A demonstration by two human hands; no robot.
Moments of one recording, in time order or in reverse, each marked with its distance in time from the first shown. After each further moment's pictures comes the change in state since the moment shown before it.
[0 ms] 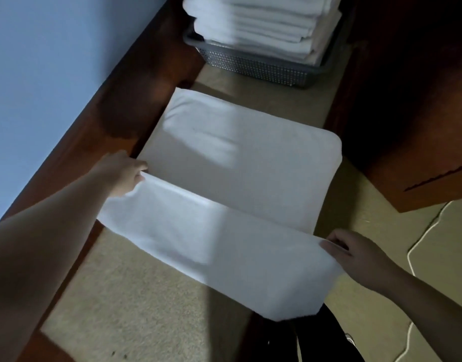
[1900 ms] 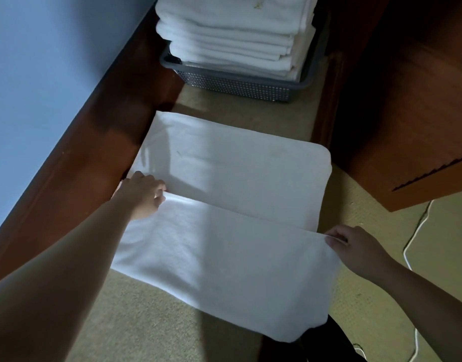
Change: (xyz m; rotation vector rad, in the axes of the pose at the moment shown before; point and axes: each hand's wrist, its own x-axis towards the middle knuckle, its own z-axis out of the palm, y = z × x) left_hand 0.056 0.053 0.002 -0.180 0.026 0.118; right_hand 0.057 0.018 -0.002 -0.006 0.175 0.171
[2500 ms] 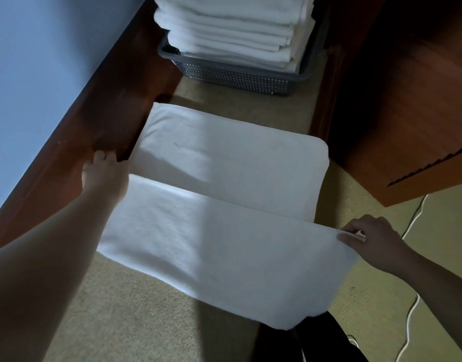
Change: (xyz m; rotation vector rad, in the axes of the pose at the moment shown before) left_hand -0.001 -0.040 -0.003 0.408 0.197 -0.295; right_hand -0.010 0.030 -0.028 -0.180 0.031 -0.006
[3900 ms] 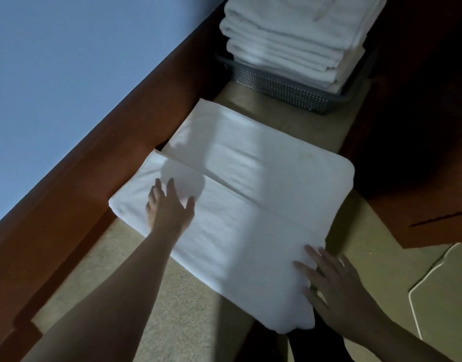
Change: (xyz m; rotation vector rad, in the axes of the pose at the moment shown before) left_hand -0.137 0.101 0.004 -0.860 -0.105 -0.438; right_hand -0.057 -0.039 0.065 -0.424 -0.033 -0.629
